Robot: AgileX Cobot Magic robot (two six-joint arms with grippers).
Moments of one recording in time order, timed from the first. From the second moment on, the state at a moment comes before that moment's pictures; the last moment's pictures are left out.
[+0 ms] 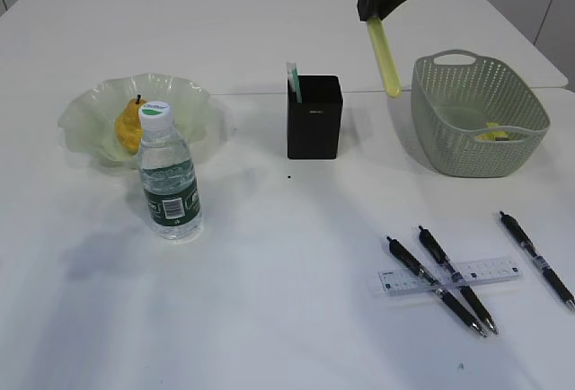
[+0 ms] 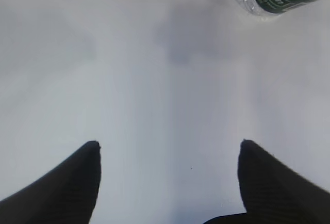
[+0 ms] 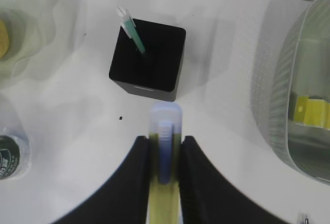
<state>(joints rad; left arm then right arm) -0.04 1.26 -0.95 -0.16 1.01 -0.06 0.35 2.04 -2.17 -0.06 1.25 0.18</state>
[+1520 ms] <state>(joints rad) -0.04 1.26 -0.95 -0.16 1.03 -0.06 0.35 2.23 -1.94 -0.10 0.28 0.10</state>
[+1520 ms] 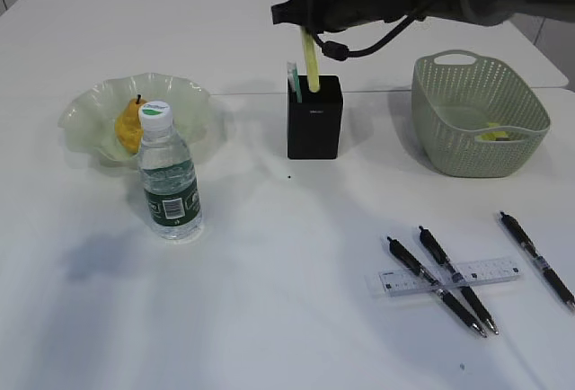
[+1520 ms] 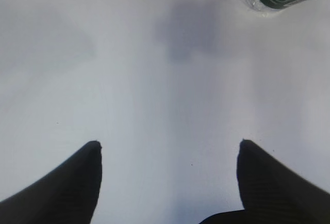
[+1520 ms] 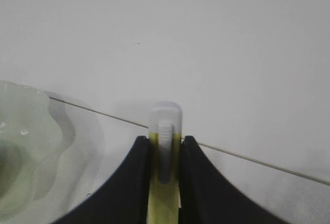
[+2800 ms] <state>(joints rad) -0.04 1.26 -0.95 -0.16 1.00 -0.06 0.35 2.35 -1.94 -0.10 0.25 0.13</state>
